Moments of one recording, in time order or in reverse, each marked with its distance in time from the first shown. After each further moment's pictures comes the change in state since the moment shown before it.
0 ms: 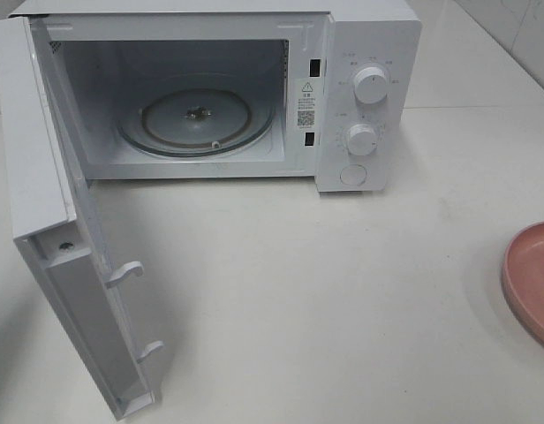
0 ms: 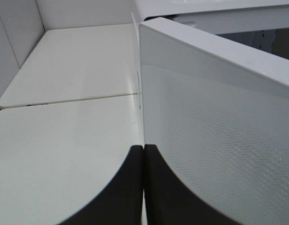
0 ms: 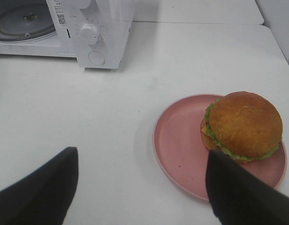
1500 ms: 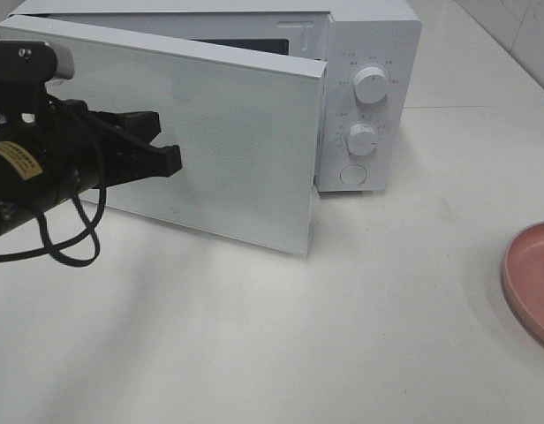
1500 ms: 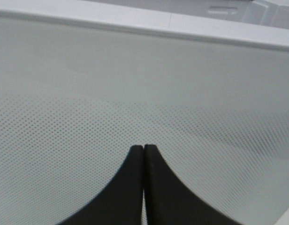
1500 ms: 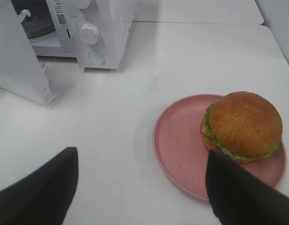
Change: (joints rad) left arm -0.508 0.731 -0.315 -0.260 -0.445 -0.025; right arm 0.000 0.000 0.000 0.000 0.000 0.000
